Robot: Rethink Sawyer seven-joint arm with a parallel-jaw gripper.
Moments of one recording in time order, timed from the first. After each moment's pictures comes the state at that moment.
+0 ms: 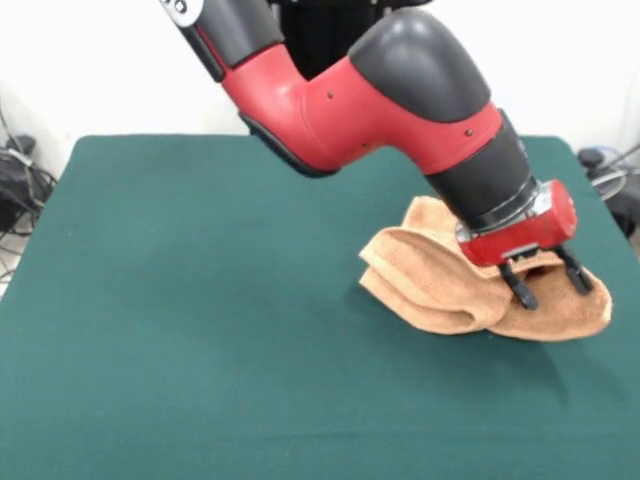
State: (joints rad) arm -0.70 -0.24 0.77 1.80 -0.05 0.14 1.68
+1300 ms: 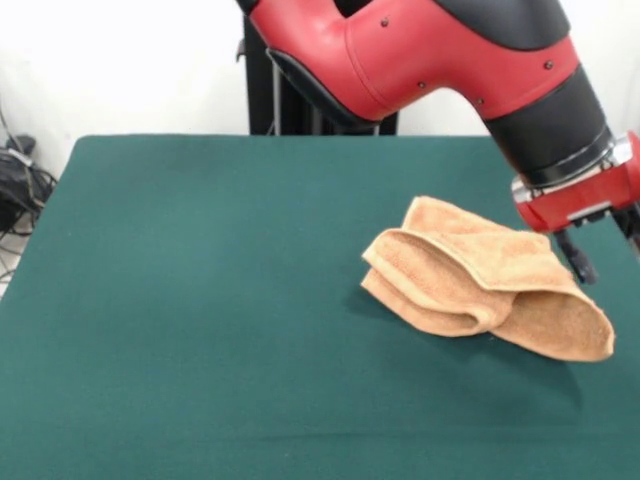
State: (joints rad) arm -0.60 -0.42 0.76 1.82 0.07 0.17 1.68
